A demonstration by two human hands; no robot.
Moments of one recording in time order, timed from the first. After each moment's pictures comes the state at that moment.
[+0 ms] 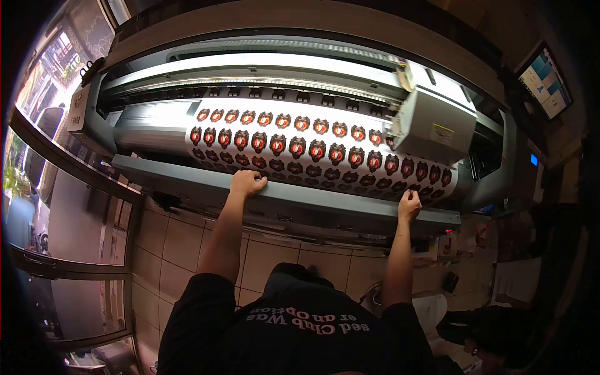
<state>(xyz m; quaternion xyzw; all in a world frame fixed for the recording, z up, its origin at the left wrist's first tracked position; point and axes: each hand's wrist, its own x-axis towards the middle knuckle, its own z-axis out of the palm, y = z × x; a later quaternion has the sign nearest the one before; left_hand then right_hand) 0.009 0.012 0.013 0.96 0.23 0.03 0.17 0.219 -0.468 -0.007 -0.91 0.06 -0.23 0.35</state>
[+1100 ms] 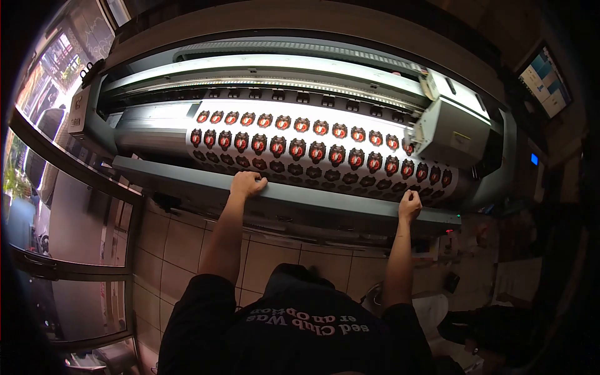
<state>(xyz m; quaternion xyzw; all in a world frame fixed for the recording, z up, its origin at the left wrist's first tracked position) 0.011 0.012 0.013 0.96 0.22 0.03 0.17 0.221 -0.468 -0.009 -0.90 0.04 -0.25 0.36</state>
